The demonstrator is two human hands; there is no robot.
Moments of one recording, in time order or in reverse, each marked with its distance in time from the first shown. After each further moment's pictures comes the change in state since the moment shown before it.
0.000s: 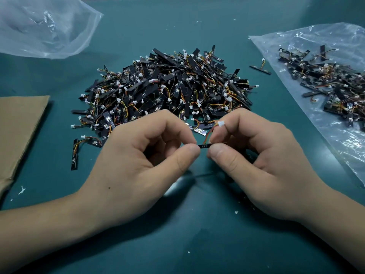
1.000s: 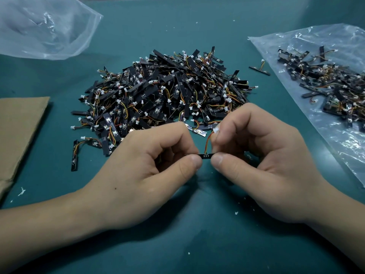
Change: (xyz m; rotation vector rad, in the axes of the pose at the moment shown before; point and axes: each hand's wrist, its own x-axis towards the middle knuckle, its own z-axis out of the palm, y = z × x) left_hand 0.001 0.000 -0.001 -0.003 -0.177 -0.036; right_hand 0.000 0.000 -0.002 0.186 -0.023 0.010
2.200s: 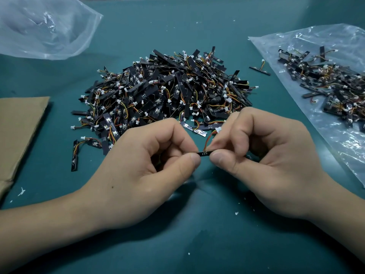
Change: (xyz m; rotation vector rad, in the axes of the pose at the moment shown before) left_hand -0.001 -0.003 0.002 -0.109 0.046 -0.047; right_hand 0.002 -0.003 0.000 0.006 0.068 -0.010
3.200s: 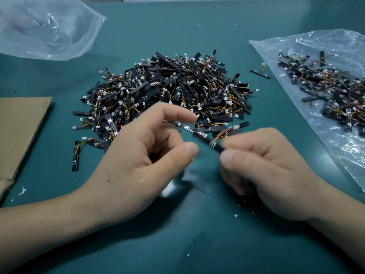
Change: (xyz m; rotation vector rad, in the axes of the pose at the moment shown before) left_hand 0.002 -0.001 -0.001 -0.186 0.039 -0.022; right_hand 0.001 0.006 -0.007 0.011 -0.220 0.083
